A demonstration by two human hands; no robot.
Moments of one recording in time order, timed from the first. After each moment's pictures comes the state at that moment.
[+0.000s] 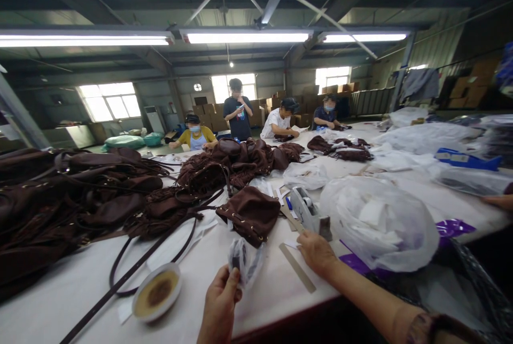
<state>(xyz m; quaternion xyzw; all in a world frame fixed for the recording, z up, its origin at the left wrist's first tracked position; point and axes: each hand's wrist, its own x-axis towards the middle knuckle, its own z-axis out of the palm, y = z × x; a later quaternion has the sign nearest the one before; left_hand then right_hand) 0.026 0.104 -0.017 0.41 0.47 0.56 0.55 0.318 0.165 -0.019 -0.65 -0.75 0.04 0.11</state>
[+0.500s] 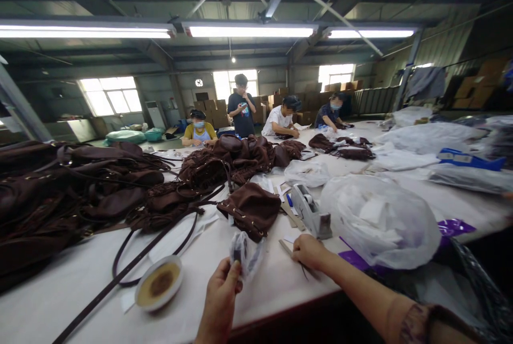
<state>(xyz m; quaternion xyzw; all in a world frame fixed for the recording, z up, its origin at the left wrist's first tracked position) 0.027 0.103 -0.010 0.40 0.47 0.57 0.54 0.299 0.172 -0.009 -0.66 -0.73 0.19 0.06</state>
